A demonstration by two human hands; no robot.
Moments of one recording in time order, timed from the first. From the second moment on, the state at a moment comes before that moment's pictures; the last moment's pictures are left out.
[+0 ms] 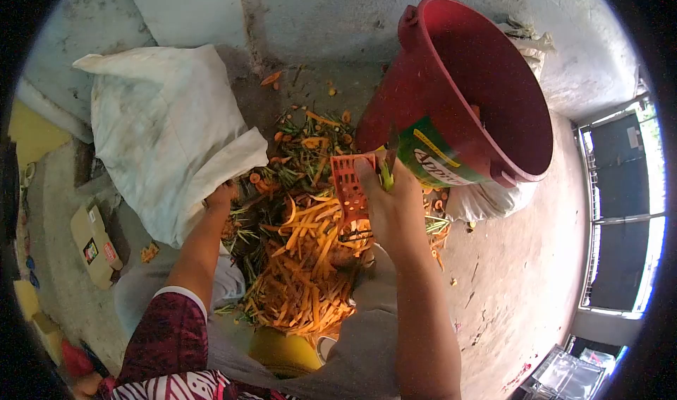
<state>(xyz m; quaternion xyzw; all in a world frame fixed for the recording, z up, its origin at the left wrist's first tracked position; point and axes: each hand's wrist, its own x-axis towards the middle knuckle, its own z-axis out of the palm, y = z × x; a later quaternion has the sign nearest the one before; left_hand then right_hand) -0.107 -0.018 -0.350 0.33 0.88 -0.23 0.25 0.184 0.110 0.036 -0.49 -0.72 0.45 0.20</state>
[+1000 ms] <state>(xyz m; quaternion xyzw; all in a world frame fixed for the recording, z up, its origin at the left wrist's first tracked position) 0.021 -0.042 0.031 0.00 0.13 0.75 0.65 0.225 0.133 0.027 -0.47 -0.67 0.45 0.36</state>
